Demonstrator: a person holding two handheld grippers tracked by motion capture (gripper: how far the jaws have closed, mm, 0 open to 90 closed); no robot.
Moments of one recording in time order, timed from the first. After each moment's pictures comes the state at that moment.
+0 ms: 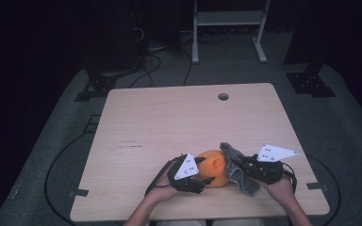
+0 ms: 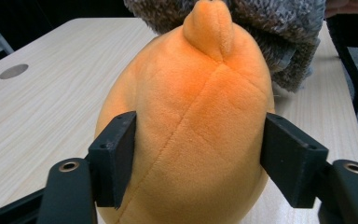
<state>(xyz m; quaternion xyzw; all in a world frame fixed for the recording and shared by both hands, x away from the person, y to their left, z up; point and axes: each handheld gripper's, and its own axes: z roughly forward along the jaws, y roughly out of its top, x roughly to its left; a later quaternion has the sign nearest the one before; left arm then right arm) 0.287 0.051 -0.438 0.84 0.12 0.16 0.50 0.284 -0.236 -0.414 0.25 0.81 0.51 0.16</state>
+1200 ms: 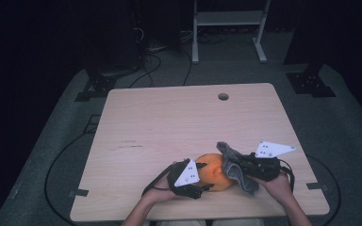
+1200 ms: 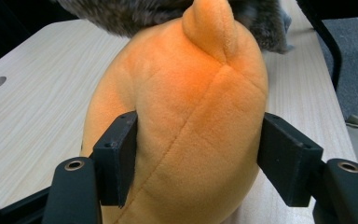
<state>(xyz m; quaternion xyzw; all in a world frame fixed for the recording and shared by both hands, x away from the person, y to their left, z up) 0.279 0.052 -0.441 0.86 0.05 0.16 0.48 0.294 -0.233 -0.414 0.26 0.80 0.52 0.13</state>
